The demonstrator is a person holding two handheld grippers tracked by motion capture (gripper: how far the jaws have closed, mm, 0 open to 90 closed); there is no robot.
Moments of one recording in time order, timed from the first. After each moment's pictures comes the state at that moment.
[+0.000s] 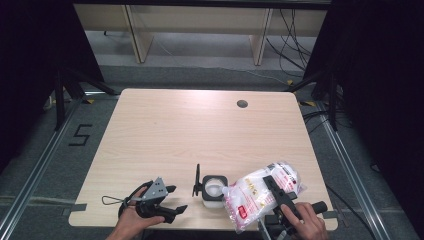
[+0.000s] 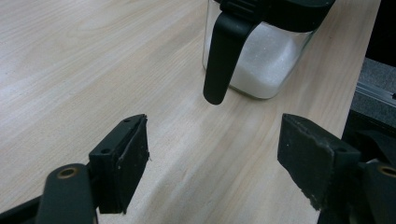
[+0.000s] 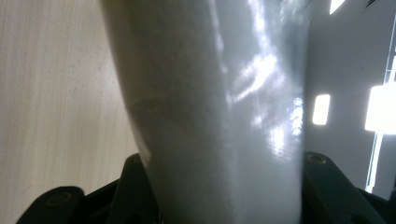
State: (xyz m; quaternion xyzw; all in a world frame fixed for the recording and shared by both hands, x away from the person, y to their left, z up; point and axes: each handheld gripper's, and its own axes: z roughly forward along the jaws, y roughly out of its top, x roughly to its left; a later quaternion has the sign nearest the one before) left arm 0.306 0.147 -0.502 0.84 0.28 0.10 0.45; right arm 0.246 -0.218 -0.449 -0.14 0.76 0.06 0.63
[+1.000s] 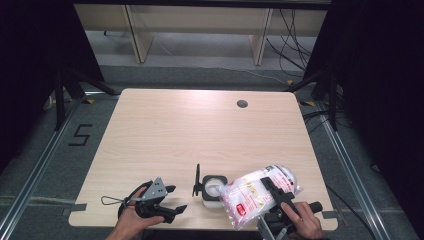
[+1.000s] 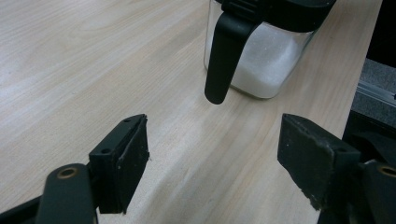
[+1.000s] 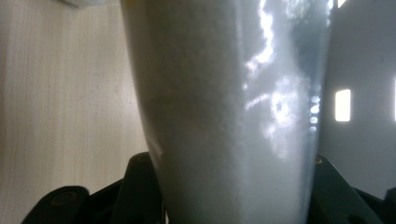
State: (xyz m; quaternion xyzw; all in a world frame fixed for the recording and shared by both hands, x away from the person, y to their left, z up) left arm 0.304 0.147 -0.502 0.84 0.28 0.10 0.45; right arm 0.251 -0.219 -0.456 -0.12 0.78 0.11 0.61
